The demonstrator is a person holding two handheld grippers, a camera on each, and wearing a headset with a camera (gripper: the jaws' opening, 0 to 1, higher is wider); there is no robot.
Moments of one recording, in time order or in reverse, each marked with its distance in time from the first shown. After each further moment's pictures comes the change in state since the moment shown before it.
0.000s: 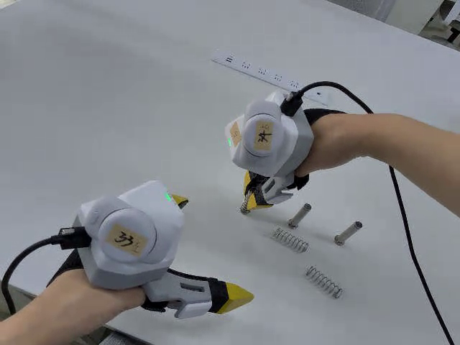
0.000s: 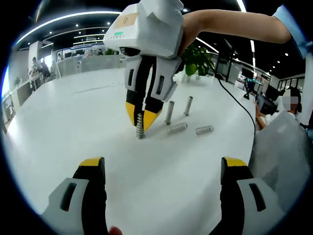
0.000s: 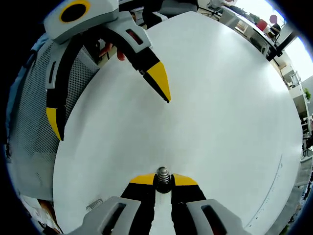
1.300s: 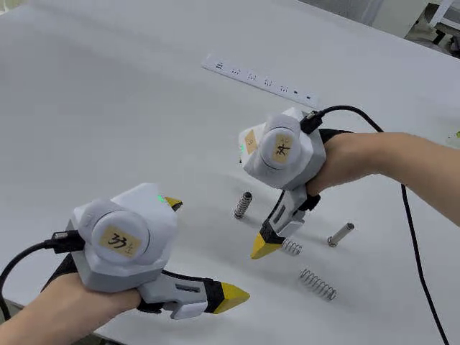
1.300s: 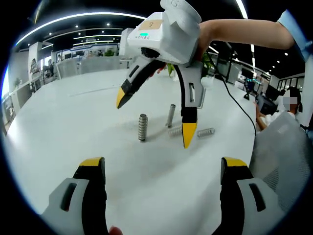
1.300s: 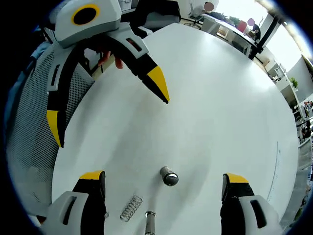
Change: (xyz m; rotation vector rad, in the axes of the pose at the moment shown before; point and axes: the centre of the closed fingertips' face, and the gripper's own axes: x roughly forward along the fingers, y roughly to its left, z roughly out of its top) left arm 0.002 0.002 0.009 0.009 -0.009 -0.001; right arm -0.007 0.004 -0.007 0.122 -0.156 -0.076
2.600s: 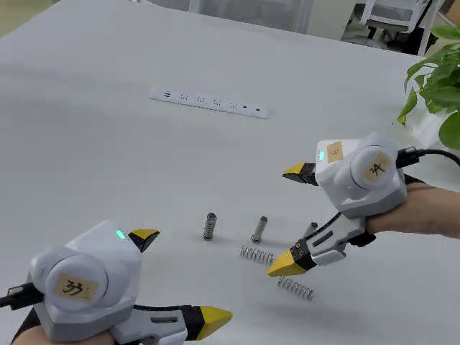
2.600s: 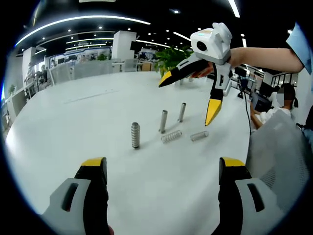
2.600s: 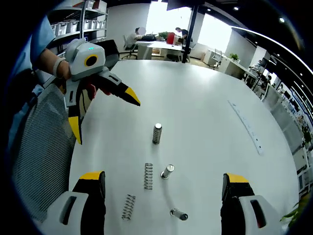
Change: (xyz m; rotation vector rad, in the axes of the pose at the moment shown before) left arm 0.000 -0.007 0.014 0.044 -0.015 -0.055; right arm -0.078 0.030 -0.067 0.498 -0.309 -0.299
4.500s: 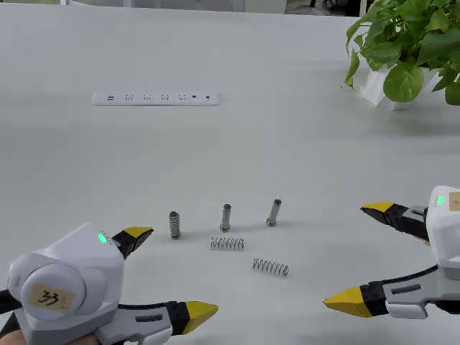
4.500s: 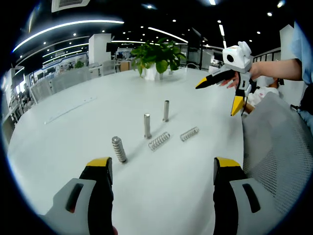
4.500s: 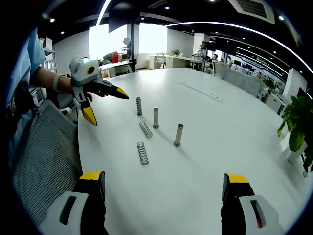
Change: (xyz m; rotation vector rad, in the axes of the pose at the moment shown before) left arm 0.028 -0.021 0.008 0.184 0.049 -0.150; right arm -0.078 0.049 -0.103 0.397 -0.115 -0.269
